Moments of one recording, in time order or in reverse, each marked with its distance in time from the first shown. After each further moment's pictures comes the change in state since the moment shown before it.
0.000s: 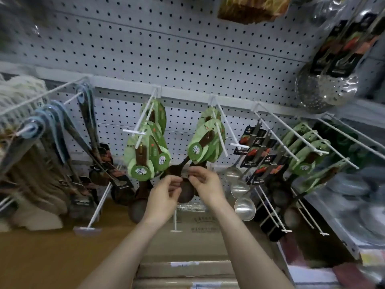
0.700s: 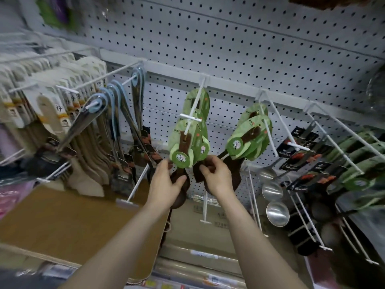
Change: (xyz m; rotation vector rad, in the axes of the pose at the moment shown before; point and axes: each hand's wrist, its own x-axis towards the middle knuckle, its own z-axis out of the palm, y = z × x) left_hand -0.013 -0.033 -0.064 0.108 0.242 -0.136; right_hand 0.016 -0.009 0.065 -0.193 -0.007 -0.060
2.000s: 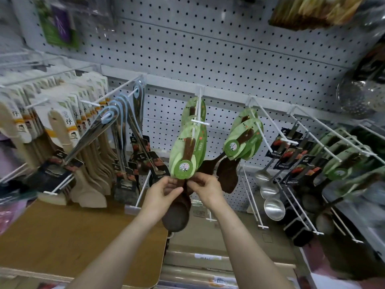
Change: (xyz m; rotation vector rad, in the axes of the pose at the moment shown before) left_hand -0.020 -0.018 -0.039 -0.288 -0.250 -0.030; right_hand -0.047 -0.019 0.025 0.242 -0.143 0.024
